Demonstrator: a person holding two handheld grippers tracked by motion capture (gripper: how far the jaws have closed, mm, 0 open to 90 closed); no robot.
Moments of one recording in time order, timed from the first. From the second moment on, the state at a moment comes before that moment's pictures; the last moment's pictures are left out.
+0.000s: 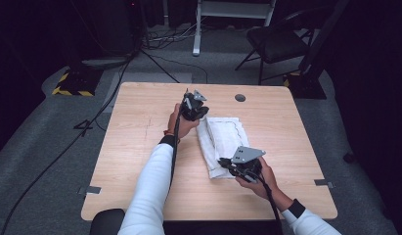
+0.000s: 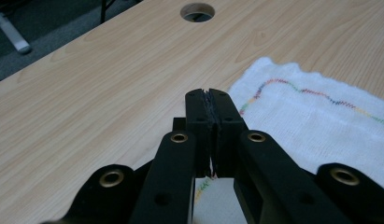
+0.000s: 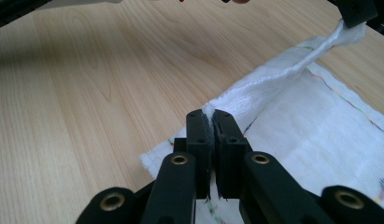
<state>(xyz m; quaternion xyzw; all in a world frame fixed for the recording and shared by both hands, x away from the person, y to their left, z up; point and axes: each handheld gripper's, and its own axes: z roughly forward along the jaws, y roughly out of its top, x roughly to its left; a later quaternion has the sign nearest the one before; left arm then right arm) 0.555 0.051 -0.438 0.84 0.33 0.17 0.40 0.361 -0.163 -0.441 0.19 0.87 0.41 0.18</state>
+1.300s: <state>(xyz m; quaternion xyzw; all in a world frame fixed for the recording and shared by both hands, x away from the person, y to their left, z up) 0.545 -0.031 -0.442 0.85 0.30 0.17 0.39 0.366 -0.259 -0.469 0.30 0.87 0.34 0.20</state>
